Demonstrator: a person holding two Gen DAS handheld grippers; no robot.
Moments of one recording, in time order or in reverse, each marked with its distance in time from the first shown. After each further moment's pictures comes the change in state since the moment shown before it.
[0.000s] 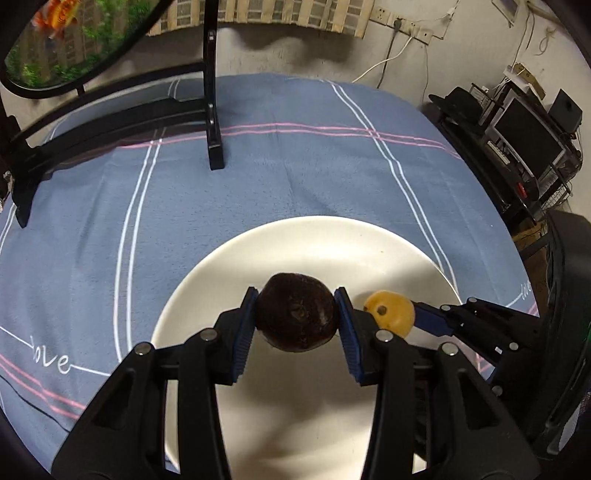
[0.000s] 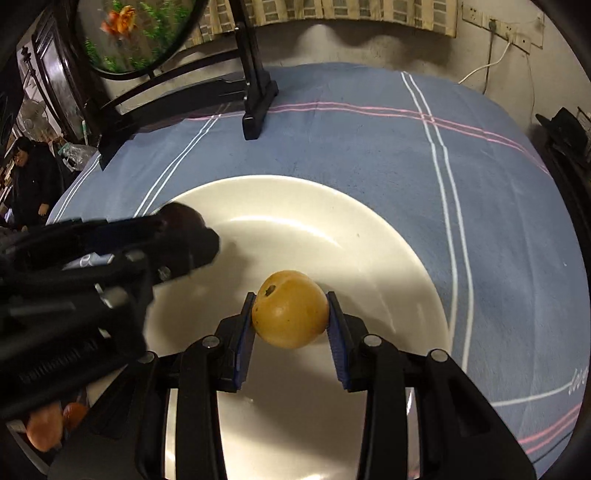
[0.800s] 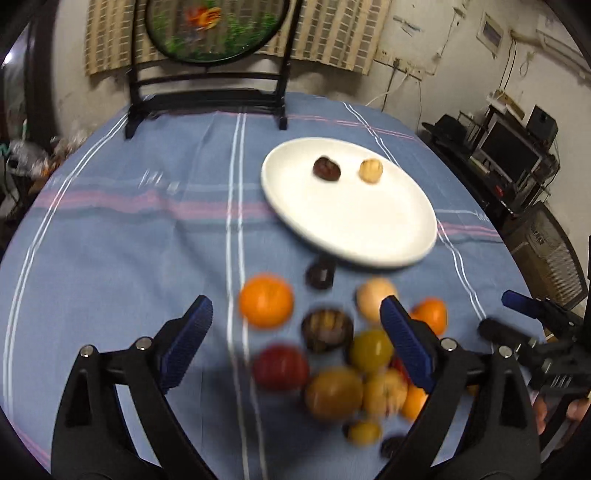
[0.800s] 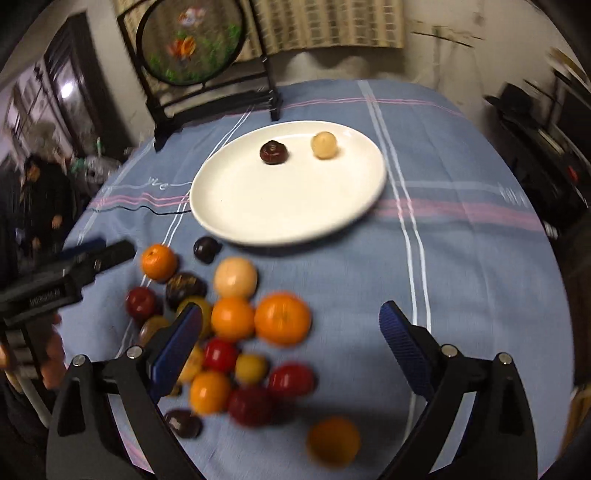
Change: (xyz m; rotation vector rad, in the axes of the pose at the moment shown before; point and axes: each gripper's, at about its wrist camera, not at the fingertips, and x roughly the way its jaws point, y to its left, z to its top) left arm -0.173 0.041 -0.238 -0.069 -0.183 0.015; right arm -0.173 0.046 -0.225 0.132 -0.163 -0.018
